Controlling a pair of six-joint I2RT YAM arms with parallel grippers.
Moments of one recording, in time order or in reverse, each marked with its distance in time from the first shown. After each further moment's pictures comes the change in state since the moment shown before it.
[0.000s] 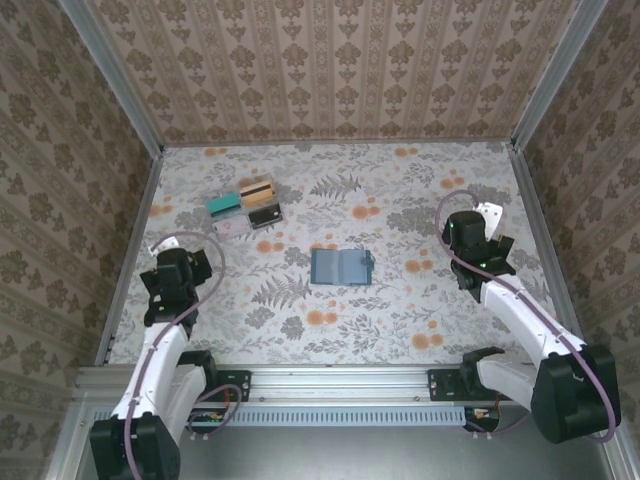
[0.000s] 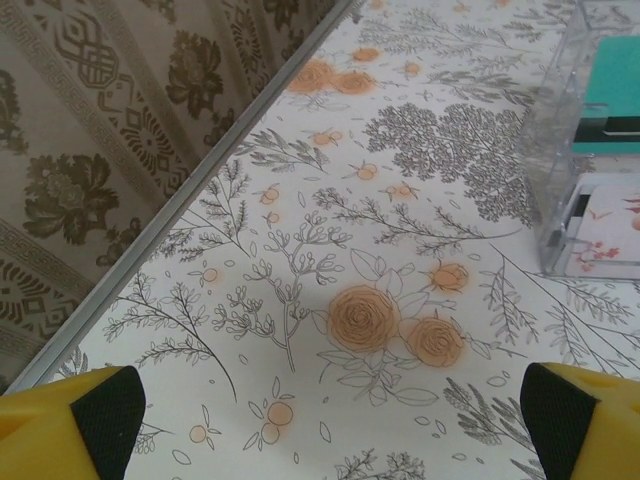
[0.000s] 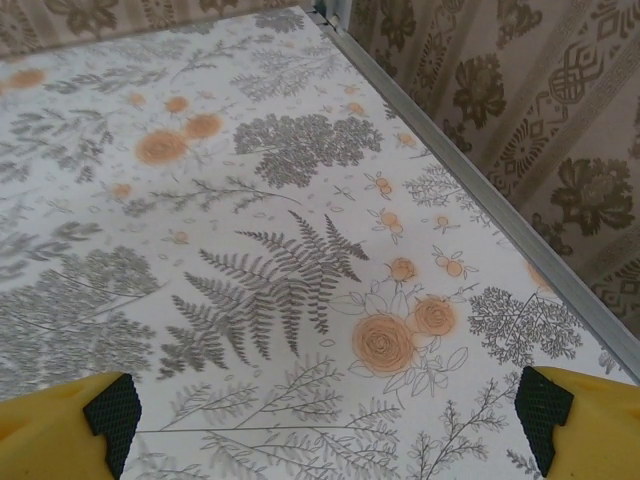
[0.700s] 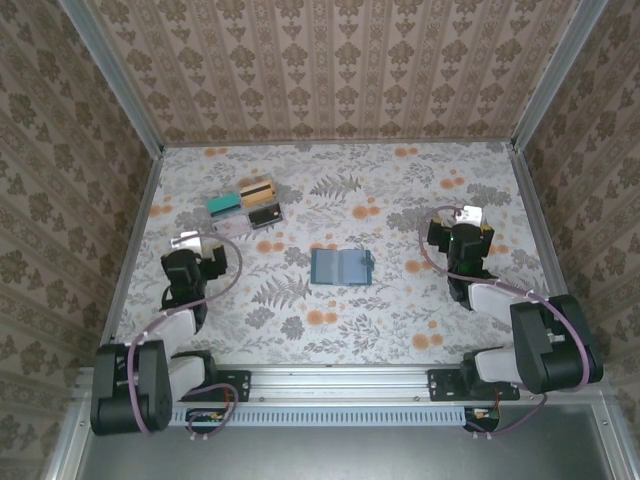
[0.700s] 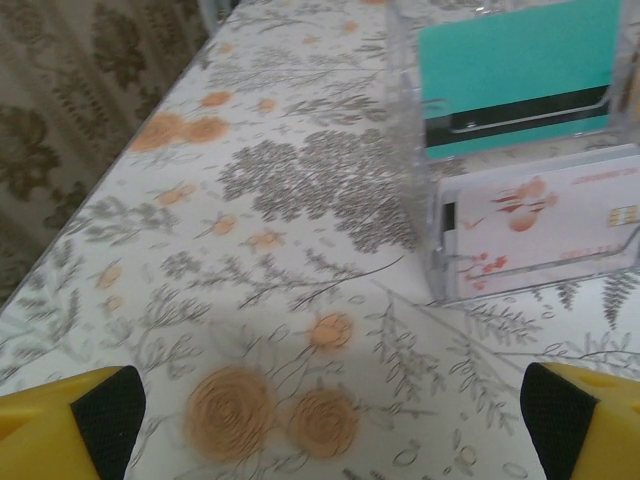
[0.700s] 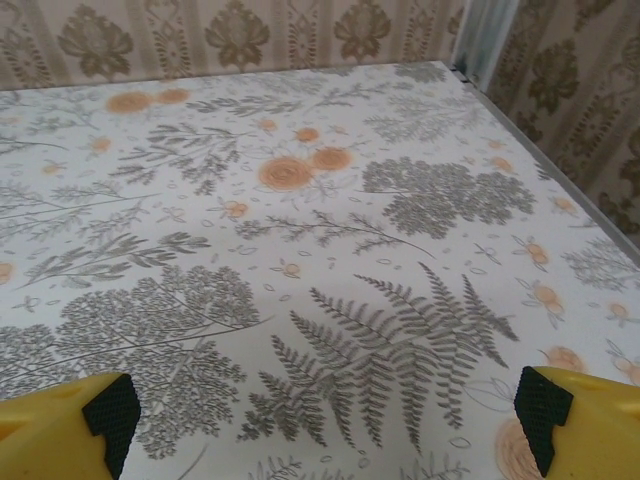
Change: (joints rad) left arm 0.001 0.396 -0.118 0.644 0.242 0.175; right arm -0.057 0.244 -0.206 0.731 -0.265 -0.241
